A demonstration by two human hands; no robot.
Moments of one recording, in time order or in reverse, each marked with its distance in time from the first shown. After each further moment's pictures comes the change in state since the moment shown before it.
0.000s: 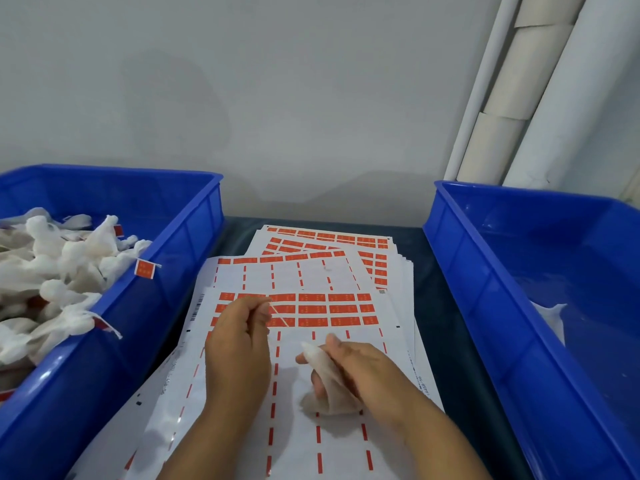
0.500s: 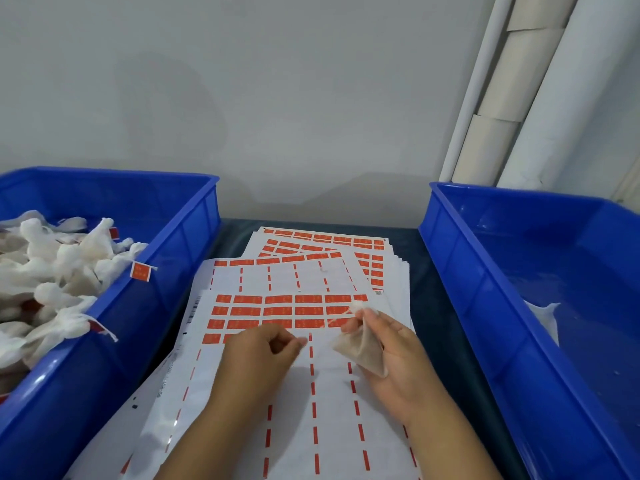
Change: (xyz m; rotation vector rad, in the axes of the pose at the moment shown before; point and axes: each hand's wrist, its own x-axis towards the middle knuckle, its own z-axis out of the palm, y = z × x) left_hand -0.001 0.001 0.002 0.243 -0.439 -0.057; right_hand 0.007 0.008 -0.016 0.627 0.288 -0.174
